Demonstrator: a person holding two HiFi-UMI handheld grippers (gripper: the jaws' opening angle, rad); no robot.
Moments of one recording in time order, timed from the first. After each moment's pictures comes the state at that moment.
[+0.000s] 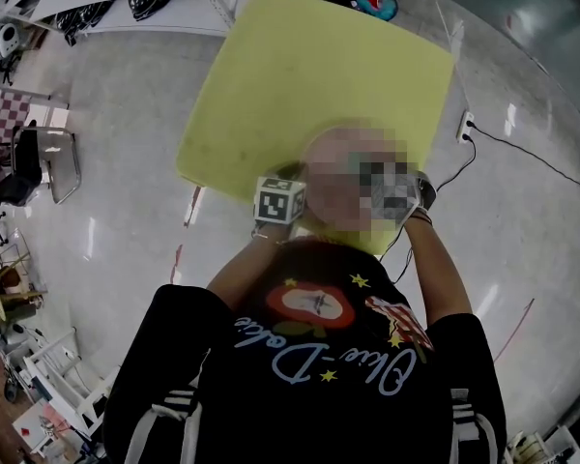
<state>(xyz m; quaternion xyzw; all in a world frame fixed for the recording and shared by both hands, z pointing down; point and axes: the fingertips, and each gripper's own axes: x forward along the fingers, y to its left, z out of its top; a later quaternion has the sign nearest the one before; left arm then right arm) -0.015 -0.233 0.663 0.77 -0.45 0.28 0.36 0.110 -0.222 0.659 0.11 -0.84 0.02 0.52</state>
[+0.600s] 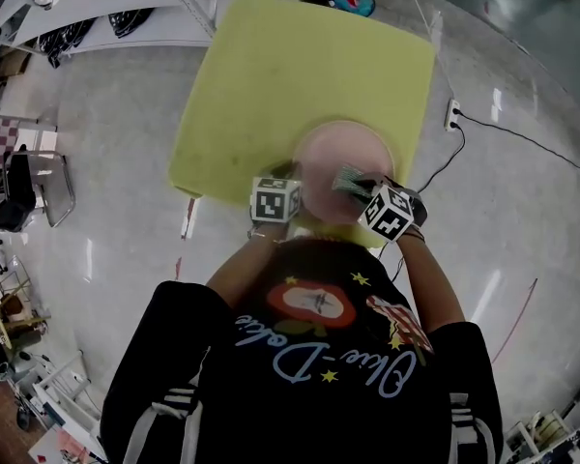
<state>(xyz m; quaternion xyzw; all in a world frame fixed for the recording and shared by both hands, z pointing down) -0.018 -0.229 0.662 0.78 -0.45 0.28 0.35 0.107 -0.161 0.658 0.16 -0.84 0.10 0.50</state>
